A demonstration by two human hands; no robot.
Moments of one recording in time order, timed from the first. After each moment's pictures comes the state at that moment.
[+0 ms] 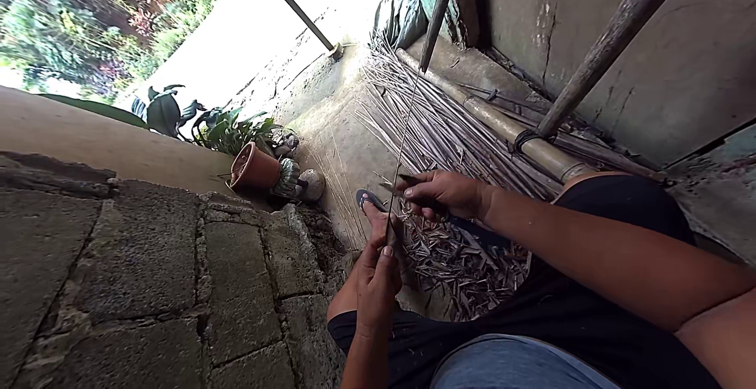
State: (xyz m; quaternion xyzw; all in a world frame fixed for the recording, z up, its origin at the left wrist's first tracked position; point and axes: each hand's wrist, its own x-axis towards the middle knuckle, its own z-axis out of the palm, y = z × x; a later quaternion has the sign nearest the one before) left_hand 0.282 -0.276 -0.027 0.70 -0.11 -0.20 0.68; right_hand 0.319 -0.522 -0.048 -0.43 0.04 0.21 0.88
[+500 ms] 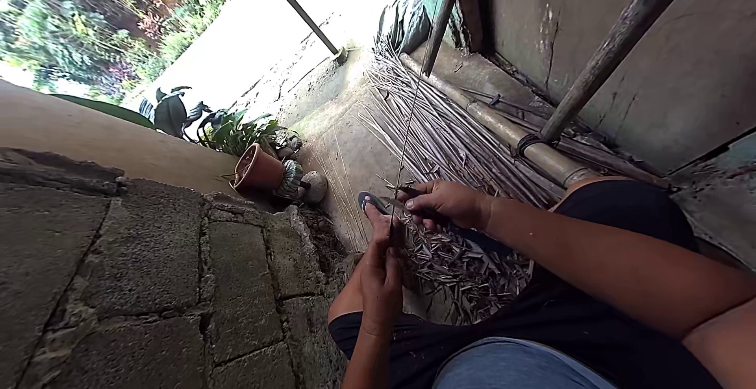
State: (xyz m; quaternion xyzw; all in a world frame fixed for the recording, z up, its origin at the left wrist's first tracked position) left_hand 0.285 -0.280 -0.032 0.84 -0.20 -0.08 0.50; right_hand 0.315 -0.514 -0.047 -0.46 0.04 0.23 0.85
